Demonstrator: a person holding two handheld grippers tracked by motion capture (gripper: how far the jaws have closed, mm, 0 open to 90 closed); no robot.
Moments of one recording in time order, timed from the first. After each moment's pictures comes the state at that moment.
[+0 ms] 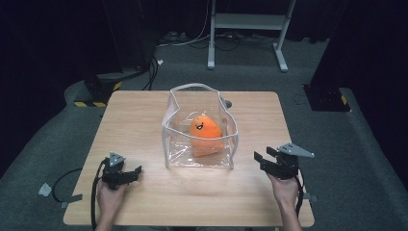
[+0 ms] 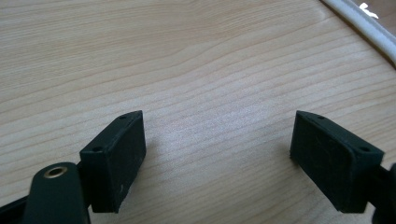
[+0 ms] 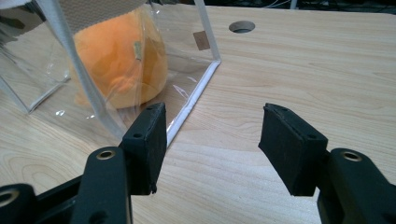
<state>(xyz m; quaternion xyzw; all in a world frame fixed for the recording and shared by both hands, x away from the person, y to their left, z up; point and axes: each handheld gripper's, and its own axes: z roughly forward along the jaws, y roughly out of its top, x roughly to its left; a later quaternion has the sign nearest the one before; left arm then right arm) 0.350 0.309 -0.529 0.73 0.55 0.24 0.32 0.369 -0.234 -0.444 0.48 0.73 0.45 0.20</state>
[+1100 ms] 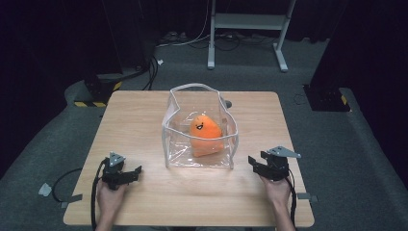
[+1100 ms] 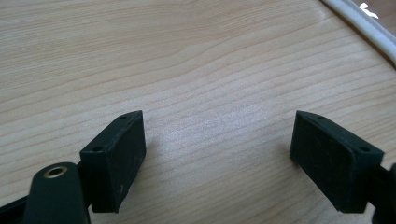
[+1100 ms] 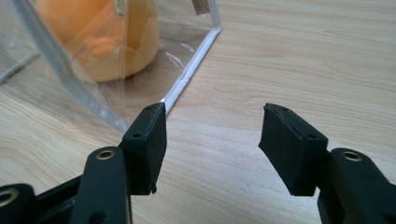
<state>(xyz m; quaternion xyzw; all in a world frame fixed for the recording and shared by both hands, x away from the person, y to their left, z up) 0.350 0.309 -0.529 0.73 0.55 0.24 0.32 0.379 -0.219 -0.476 0.48 0.75 0.41 0.20</state>
